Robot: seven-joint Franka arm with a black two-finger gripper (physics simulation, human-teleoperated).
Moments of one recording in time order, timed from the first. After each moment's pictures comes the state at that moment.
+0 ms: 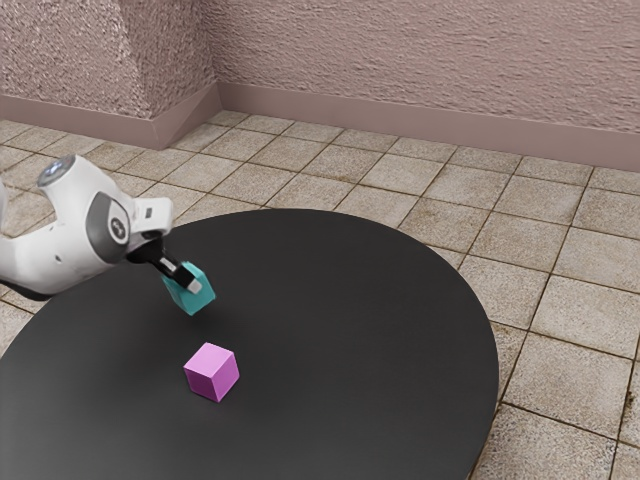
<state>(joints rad) 0.23 0.09 -0.03 -2.33 -0.52 2.77 0.95</state>
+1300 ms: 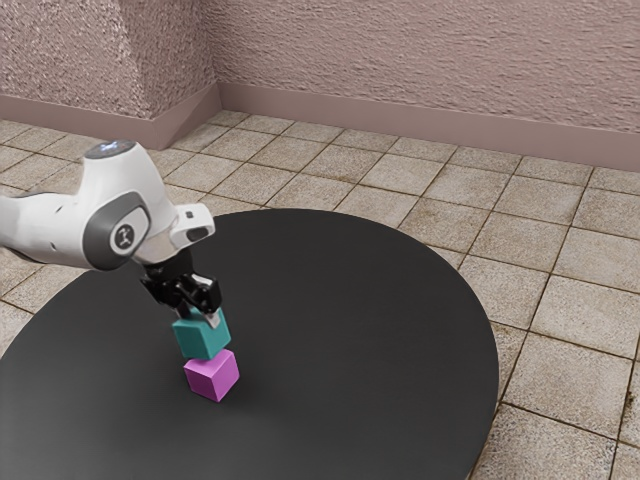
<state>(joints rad) 0.03 -0.13 -0.01 -2.42 -0.11 2.39 0.00</state>
